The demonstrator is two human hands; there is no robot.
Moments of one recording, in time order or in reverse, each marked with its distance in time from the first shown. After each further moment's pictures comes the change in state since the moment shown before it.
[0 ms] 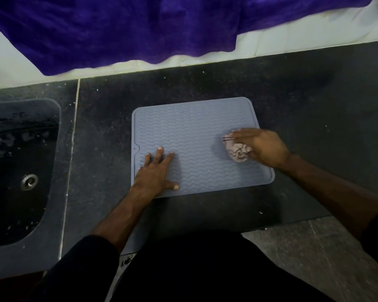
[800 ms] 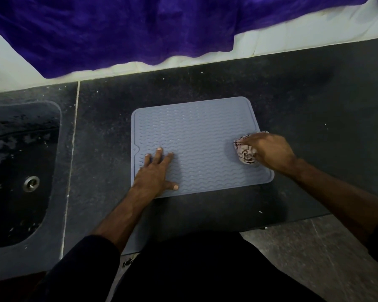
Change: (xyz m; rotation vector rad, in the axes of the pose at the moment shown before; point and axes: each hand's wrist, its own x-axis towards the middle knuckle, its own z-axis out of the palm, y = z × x) left_hand -0.001 0.000 0.001 -0.005 0.003 0.008; right_hand -0.014 0.004 0.003 -0.136 -0.099 0.237
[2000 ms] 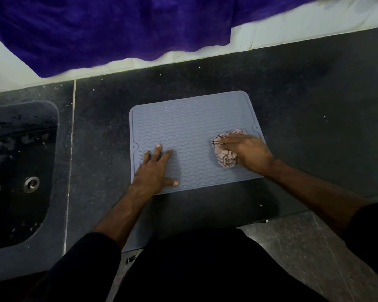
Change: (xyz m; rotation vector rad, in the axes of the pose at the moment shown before) left_hand -0.005 0.003 -0.005 0.003 -0.005 -0.001; right_hand 0.010 -0.041 0.021 0.052 0.058 -0.202
